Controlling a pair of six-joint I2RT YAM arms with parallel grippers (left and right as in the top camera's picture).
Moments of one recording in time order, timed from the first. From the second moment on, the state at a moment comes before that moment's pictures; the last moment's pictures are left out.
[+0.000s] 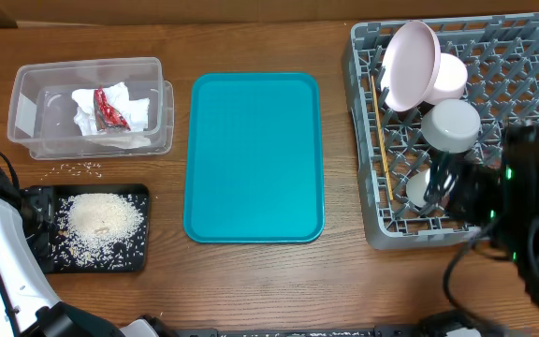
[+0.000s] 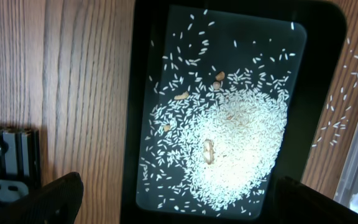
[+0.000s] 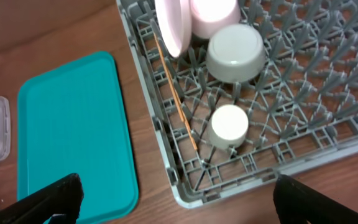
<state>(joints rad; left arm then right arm) 0.69 1.44 1.23 -1.22 -0.16 -1.02 0.26 0.98 1.51 -1.39 0.19 0.55</state>
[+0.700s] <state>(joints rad) 0.69 1.44 1.23 -1.22 -0.16 -1.02 0.26 0.87 1.28 -1.30 0.19 0.59</state>
